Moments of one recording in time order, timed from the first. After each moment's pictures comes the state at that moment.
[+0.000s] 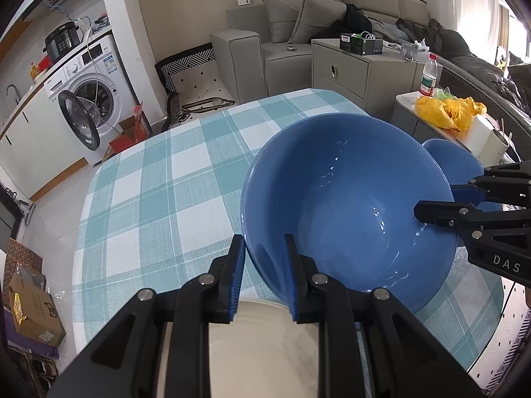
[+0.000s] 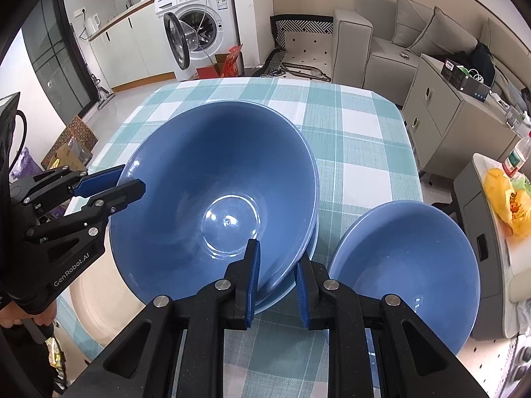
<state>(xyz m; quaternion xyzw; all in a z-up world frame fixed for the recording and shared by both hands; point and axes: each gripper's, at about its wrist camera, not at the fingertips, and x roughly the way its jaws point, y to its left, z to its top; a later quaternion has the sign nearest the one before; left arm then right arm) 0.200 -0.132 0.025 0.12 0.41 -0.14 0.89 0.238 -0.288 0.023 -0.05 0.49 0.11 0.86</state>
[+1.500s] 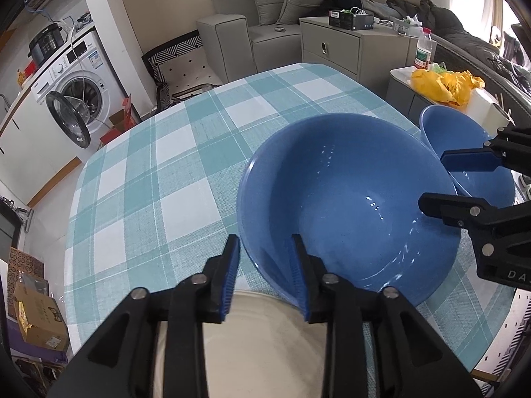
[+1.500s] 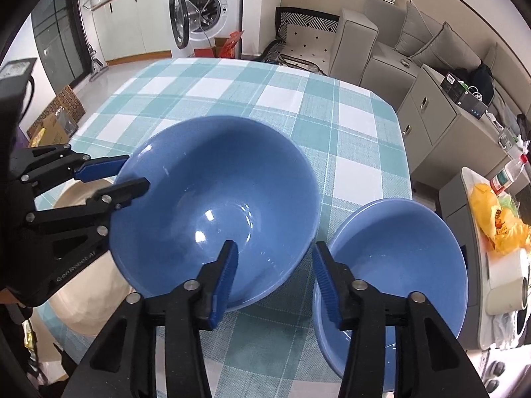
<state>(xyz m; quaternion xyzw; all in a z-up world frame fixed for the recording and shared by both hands) 0.204 -0.143 0.000 0.14 0.44 -0.15 0.87 0.231 -0.281 0.007 -0.11 0.50 0.09 0.85</state>
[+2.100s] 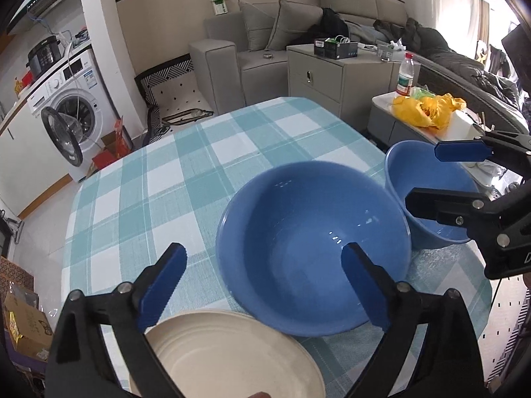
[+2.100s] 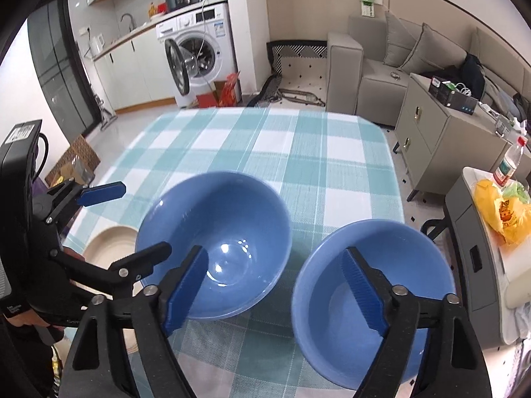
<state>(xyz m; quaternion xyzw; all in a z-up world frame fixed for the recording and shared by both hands) 0.194 -0.157 0.037 0.12 0.40 -0.19 0.89 0.219 -0.315 0.054 -0.03 0.44 0.11 0.89</state>
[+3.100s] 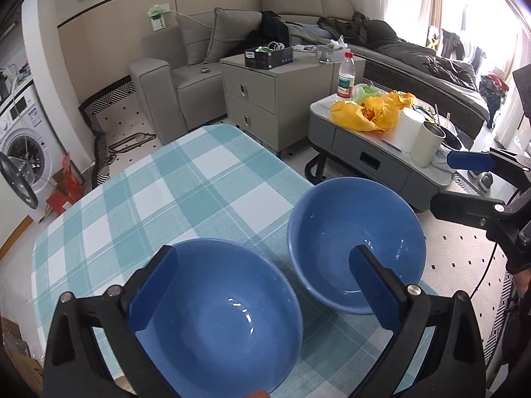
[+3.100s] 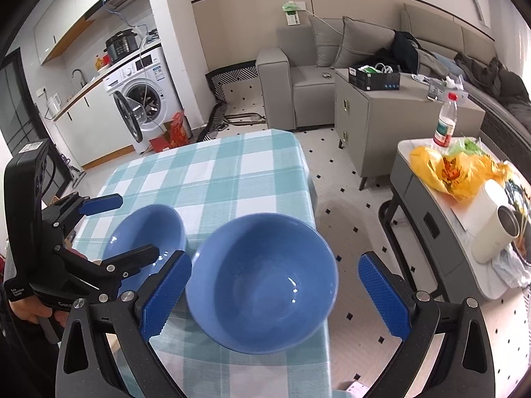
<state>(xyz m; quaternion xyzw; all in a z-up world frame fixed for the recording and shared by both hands) 0.213 -0.267 0.063 0.15 0.39 -0.30 0.86 0.172 -0.454 0.088 0.06 0.41 0.01 0.91</state>
